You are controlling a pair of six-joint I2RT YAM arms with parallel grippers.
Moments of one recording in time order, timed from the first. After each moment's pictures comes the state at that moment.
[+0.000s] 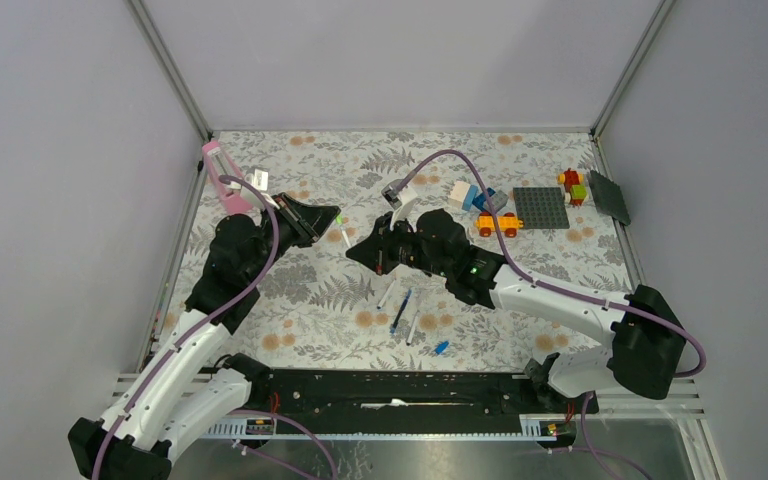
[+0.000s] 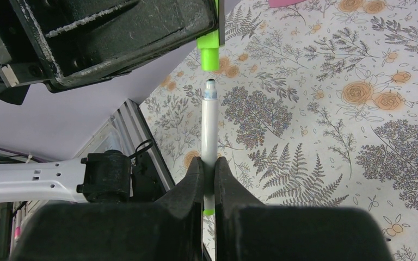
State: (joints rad) left arm -0.43 0.78 0.73 -0.01 0.16 -0.79; right arm 0.97 1.38 0.96 0.22 -0.14 0.53
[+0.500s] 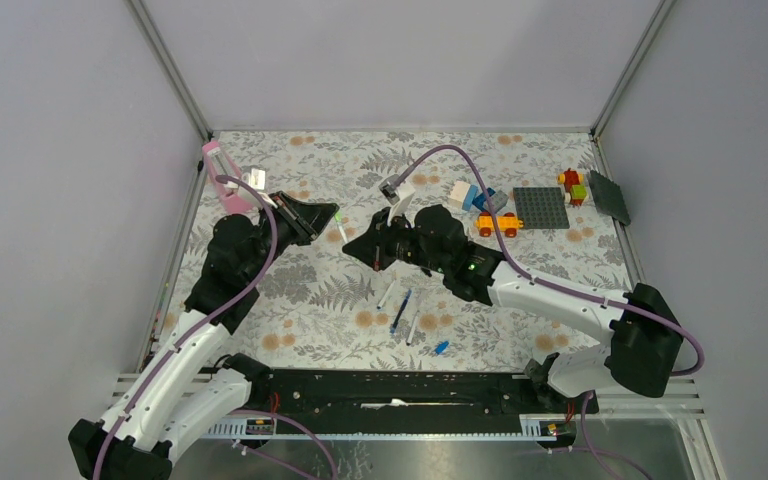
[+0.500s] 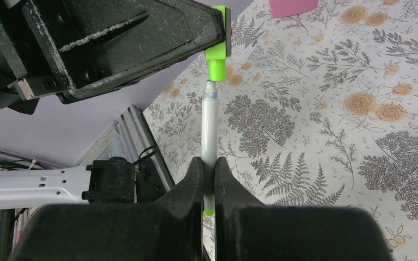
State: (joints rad) left arm -0.42 0.78 0.73 0.02 0.16 -0.79; right arm 0.97 1.40 1.00 0.22 -0.14 0.53
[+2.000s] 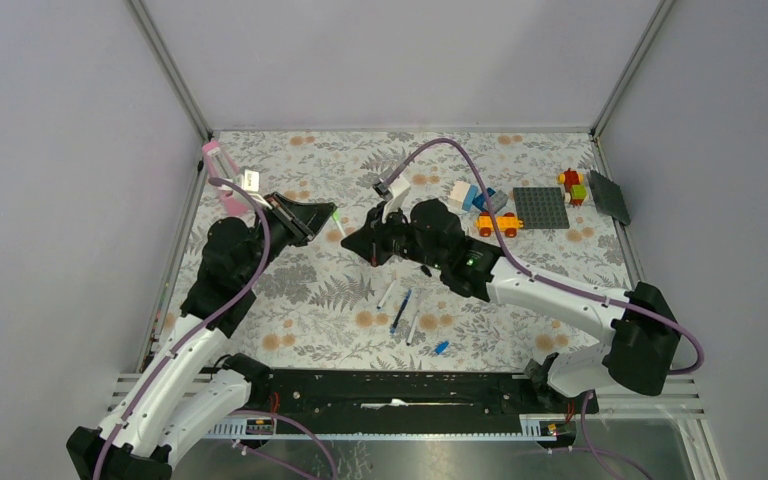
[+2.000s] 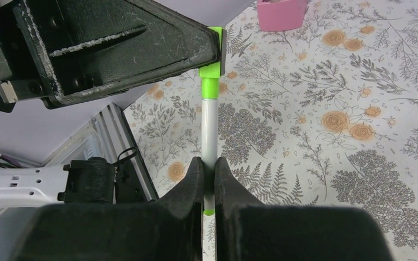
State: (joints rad) left arm -0.42 0.75 0.73 0.01 0.17 -0.82; right arm 0.97 1.41 1.07 0.16 -0.11 0.41
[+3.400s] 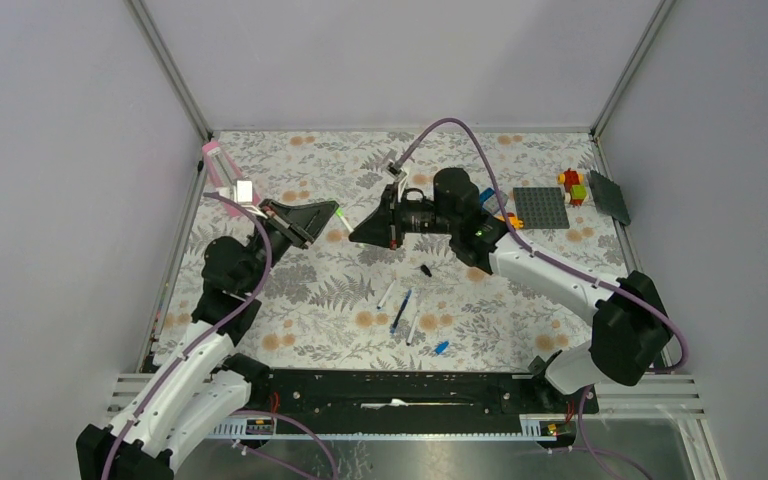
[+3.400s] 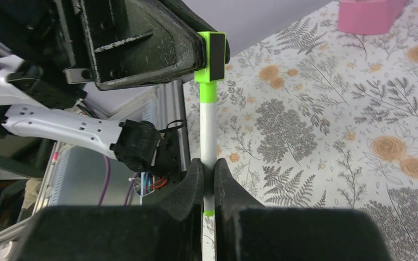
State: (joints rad) left arm -0.40 0.73 0.57 0.34 0.25 -0.88; right arm 0.76 1.48 1.11 0.25 -0.66 0.42
